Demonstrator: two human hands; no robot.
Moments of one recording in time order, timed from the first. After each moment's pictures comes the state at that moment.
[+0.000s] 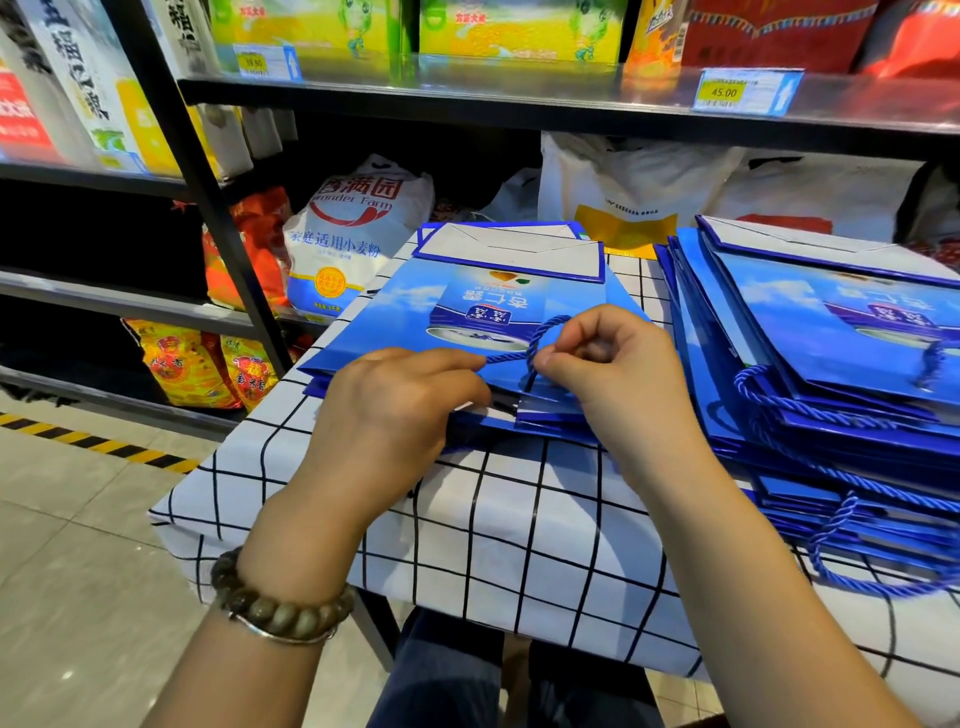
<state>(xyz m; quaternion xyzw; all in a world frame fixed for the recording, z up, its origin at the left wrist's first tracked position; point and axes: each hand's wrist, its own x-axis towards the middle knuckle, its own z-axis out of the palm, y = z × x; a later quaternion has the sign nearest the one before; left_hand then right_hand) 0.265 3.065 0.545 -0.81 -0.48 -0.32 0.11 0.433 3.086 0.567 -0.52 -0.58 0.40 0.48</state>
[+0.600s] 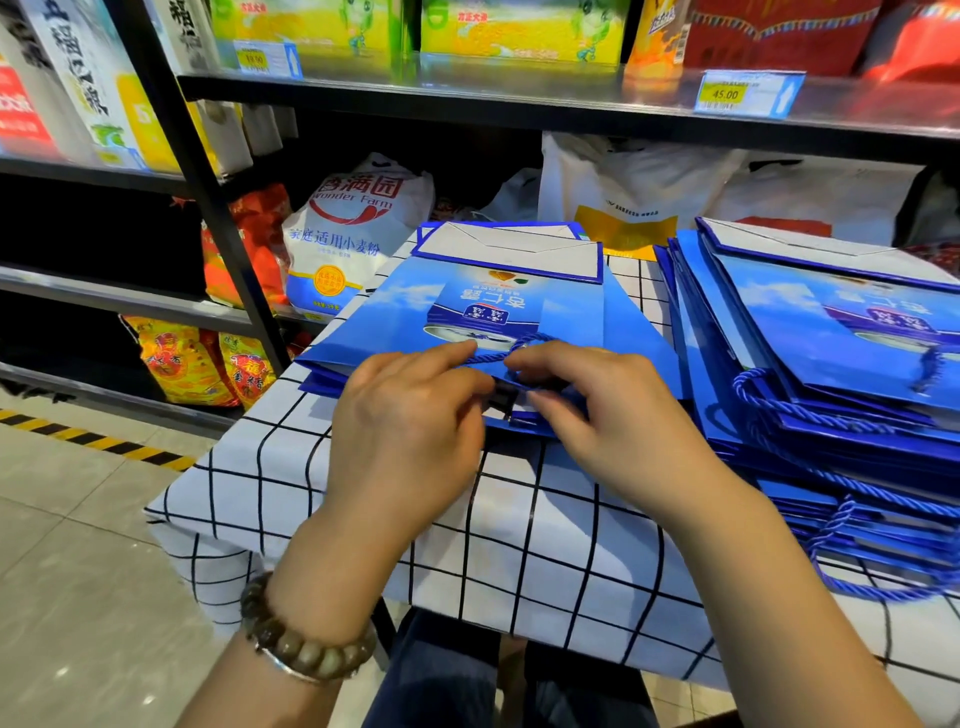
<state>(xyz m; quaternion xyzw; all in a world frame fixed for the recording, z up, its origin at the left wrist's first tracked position) 0.287 3.052 0.543 -0.74 -0.58 -0.34 0.08 0.449 3.079 0.559 -0.43 -0.83 0.17 0.30</state>
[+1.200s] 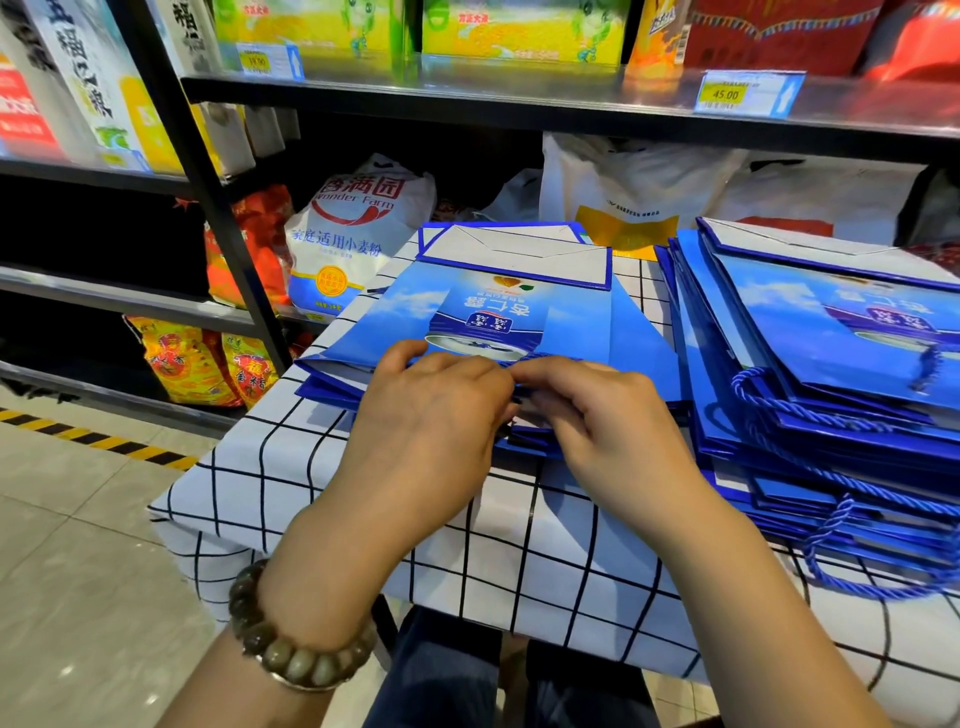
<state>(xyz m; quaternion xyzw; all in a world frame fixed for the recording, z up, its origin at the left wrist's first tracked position) 0.295 3.050 0.562 -0.80 -0.57 -0.16 0.12 0.446 3.077 0.546 -0.43 -0.82 0.16 0.34</state>
